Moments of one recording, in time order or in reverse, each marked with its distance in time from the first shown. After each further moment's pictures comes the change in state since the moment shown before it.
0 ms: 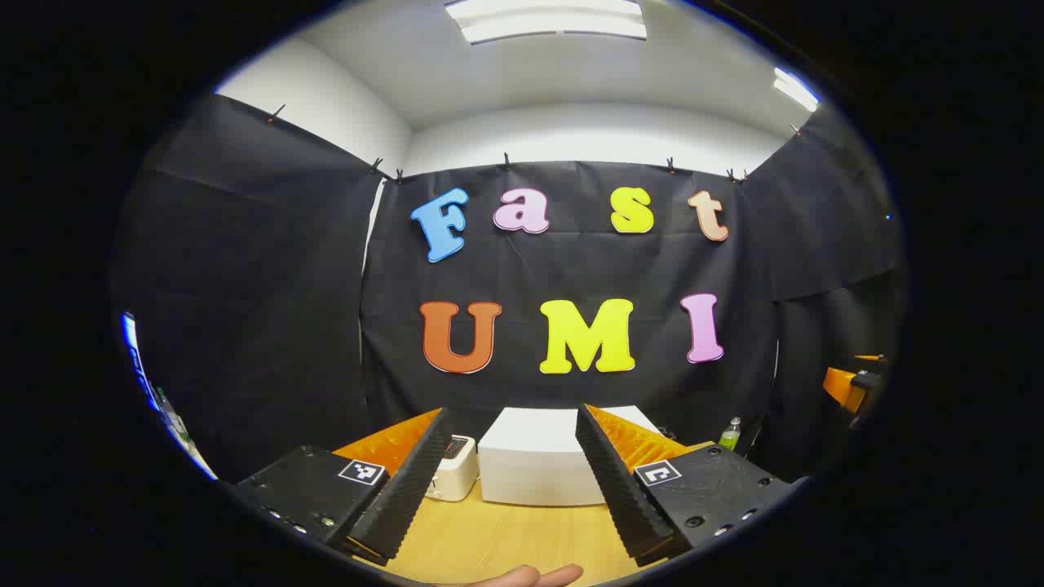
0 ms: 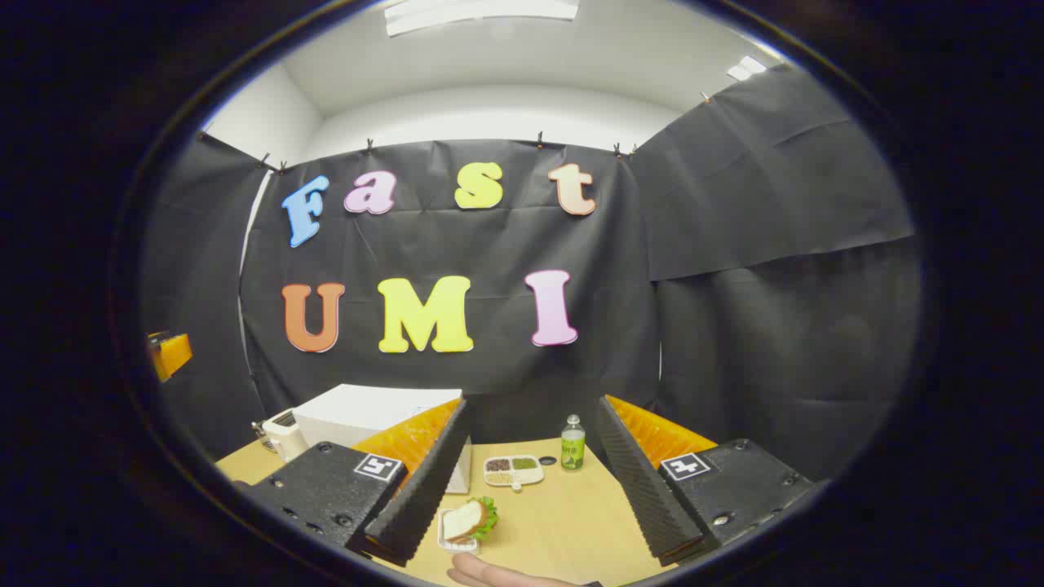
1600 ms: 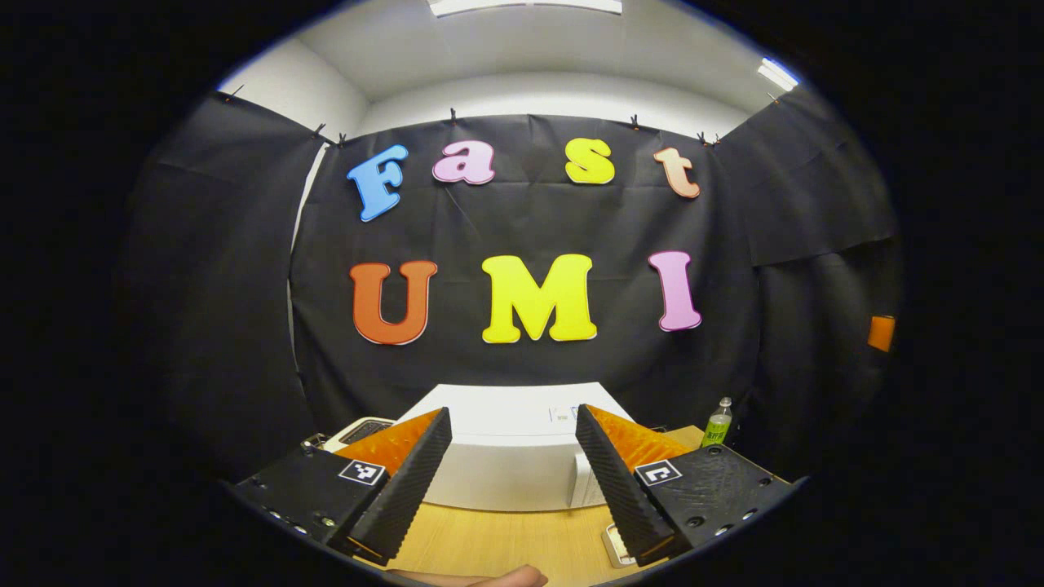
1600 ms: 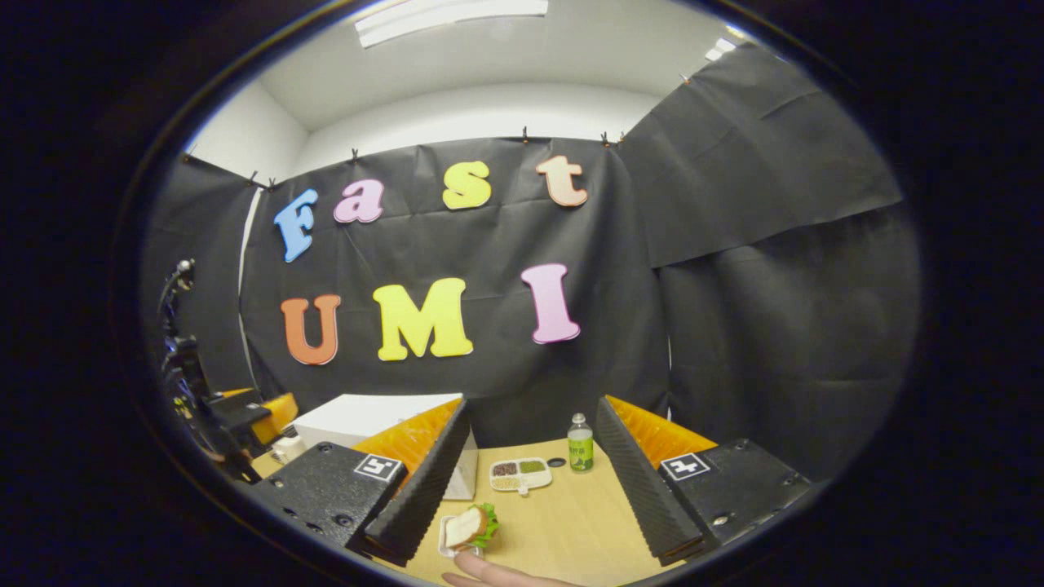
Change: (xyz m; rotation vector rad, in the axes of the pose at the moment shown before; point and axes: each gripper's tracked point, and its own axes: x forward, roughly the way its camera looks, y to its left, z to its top) left arm 0.138 -0.129 -0.110 -0.004 0.107 -0.155; right arm 0.039 -0.029 -0.019 0.079 0.001 0.030
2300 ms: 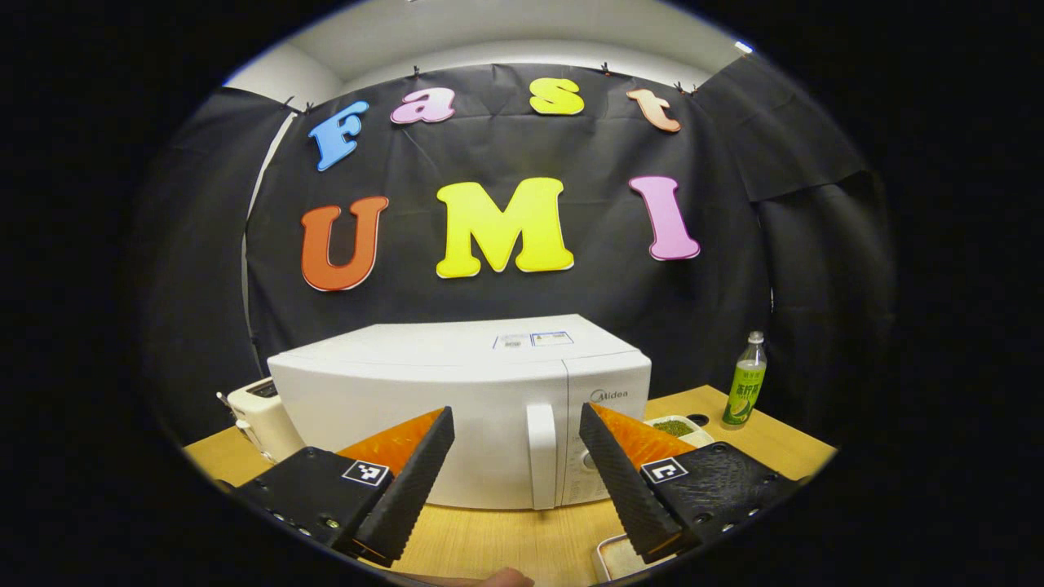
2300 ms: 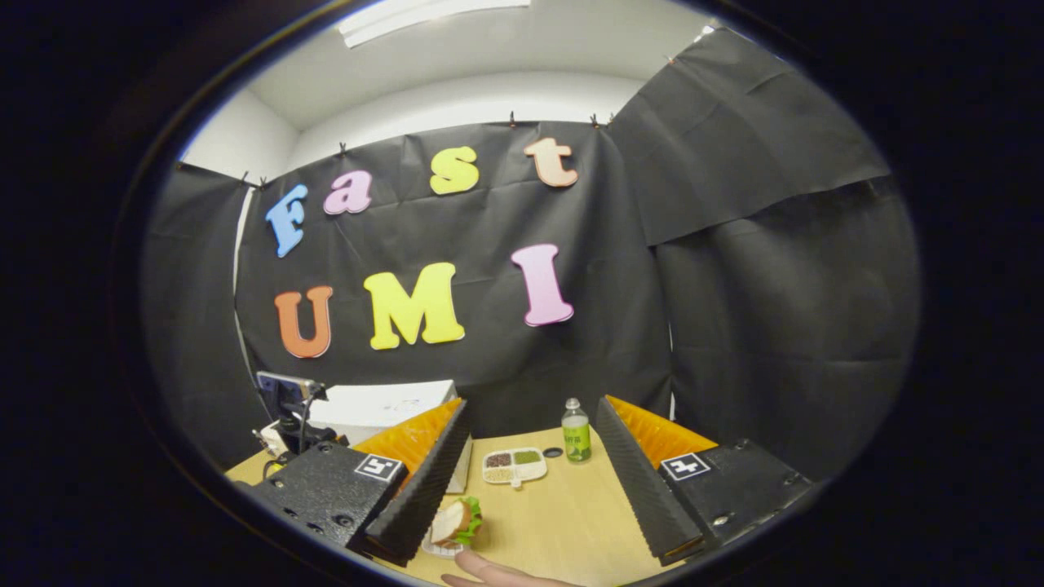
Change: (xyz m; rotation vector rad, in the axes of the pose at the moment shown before) left arm 0.118 -0.074 -0.166 0.046 0.098 -0.032; right arm 0.026 -0.034 -0.039 0.031 0.043 -0.001
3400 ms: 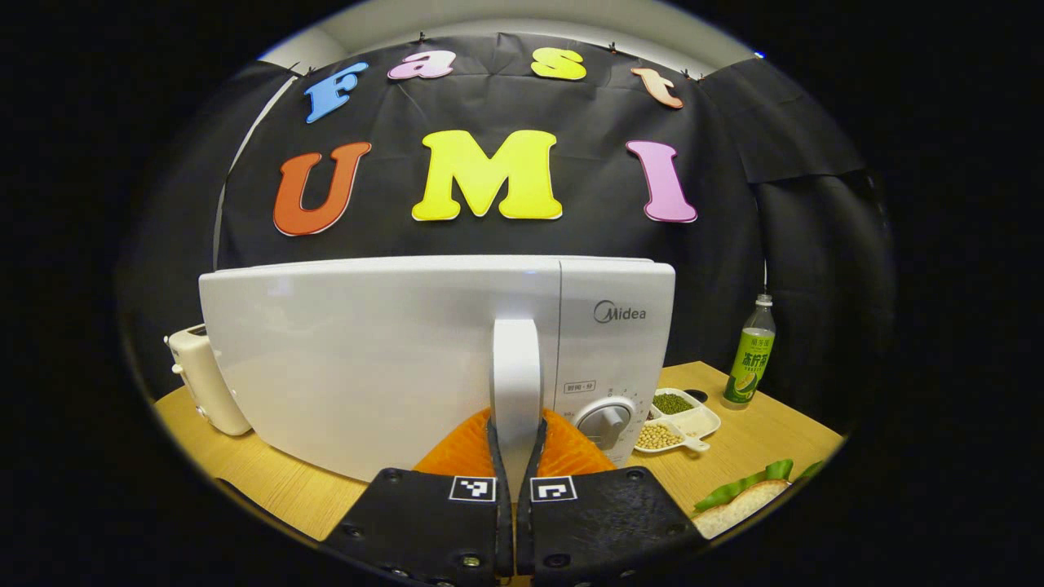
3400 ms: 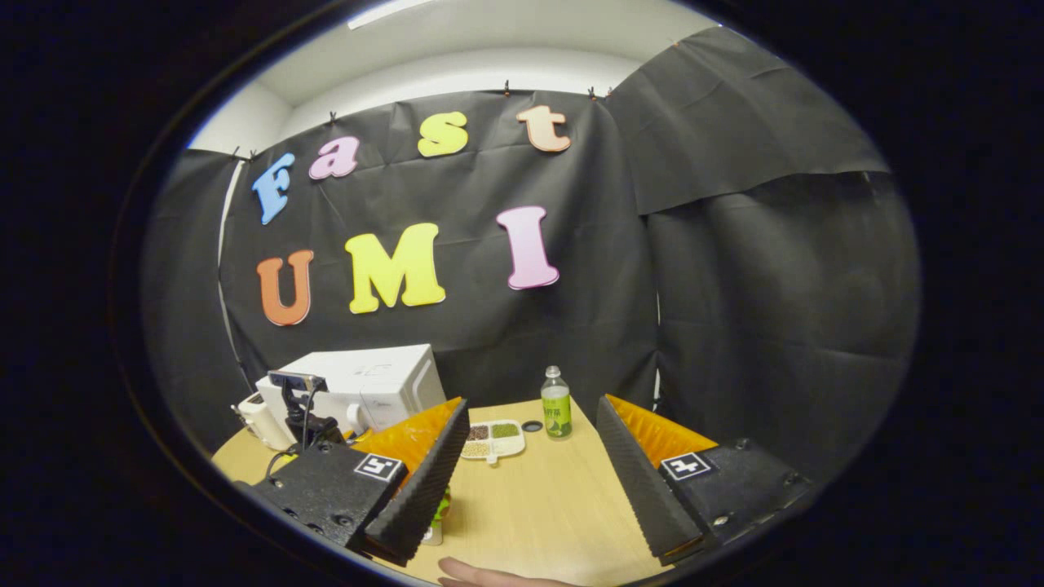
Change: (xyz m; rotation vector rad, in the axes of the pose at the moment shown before) left arm 0.042 -0.017 -0.065 -0.065 0.056 -0.069; right arm 0.020 -0.022 -0.043 -0.036 0.112 -0.045
